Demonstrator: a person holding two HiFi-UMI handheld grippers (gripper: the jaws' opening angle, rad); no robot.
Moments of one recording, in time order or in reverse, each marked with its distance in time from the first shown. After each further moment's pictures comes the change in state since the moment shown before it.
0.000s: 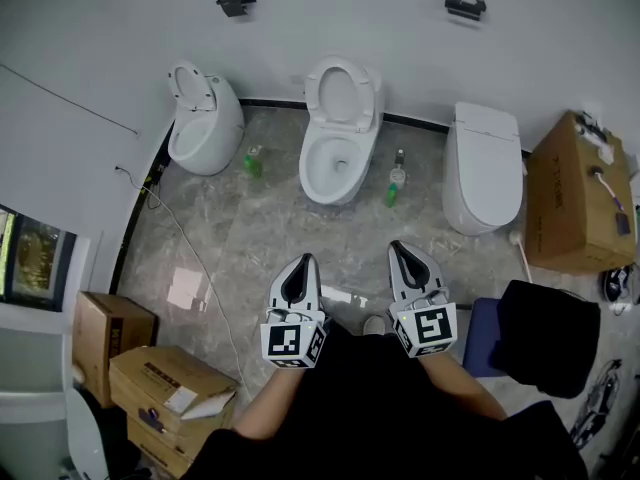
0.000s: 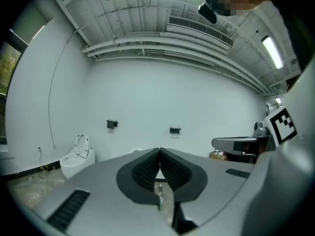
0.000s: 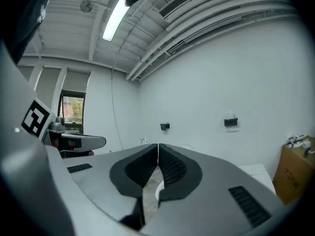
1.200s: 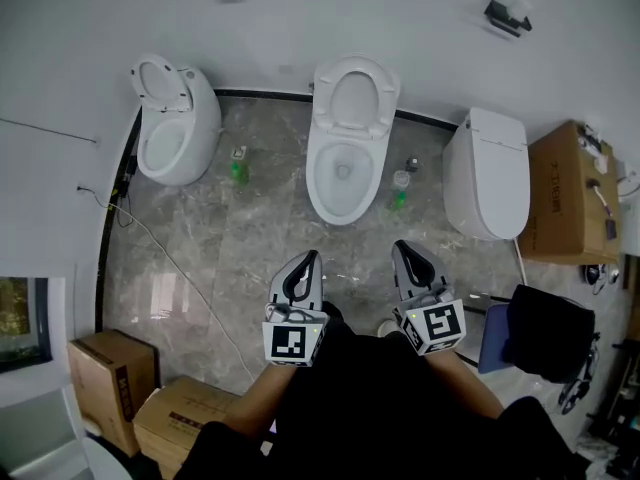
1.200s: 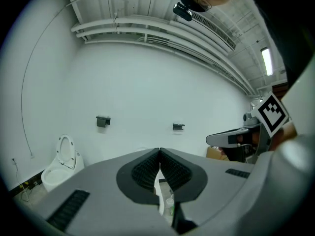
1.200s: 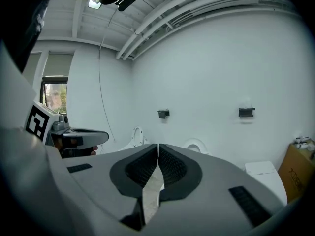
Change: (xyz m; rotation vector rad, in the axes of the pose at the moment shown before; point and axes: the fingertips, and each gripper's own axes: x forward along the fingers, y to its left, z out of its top) left arm 0.192 0.273 0.018 0.026 0.042 -0.204; right arm 0.320 0.067 -0.003 -0.007 0.187 -0.066
